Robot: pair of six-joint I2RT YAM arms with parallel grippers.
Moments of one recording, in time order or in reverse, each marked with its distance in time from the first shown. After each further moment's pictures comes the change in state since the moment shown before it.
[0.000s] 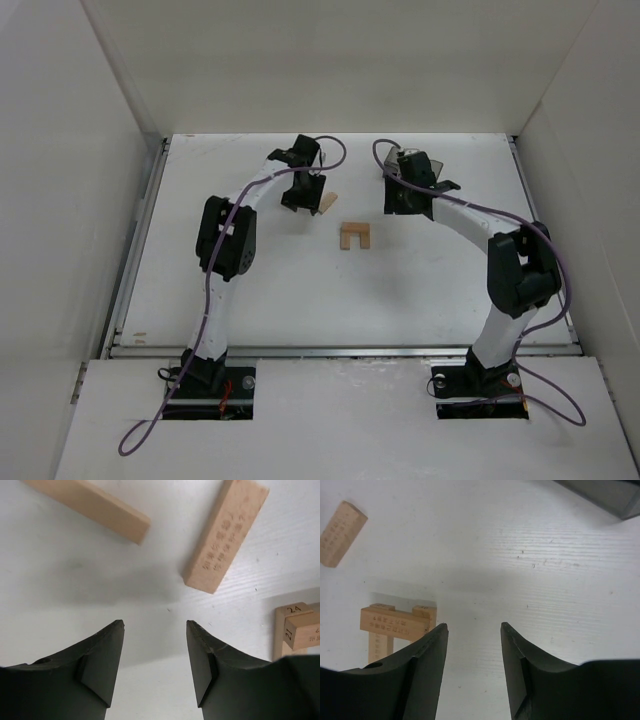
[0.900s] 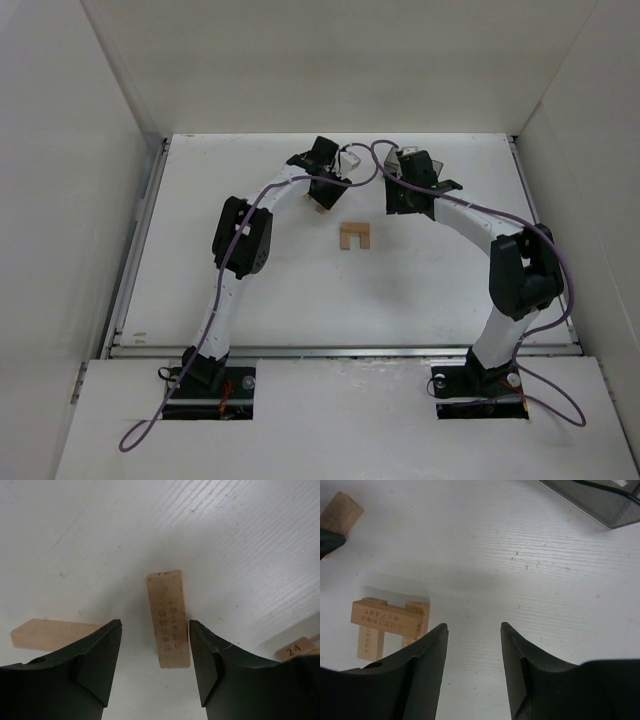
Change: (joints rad) left arm -0.055 0.107 0.121 0.196 0.048 0.483; right arm -0.003 -0.034 0.002 -0.004 0.004 -0.080
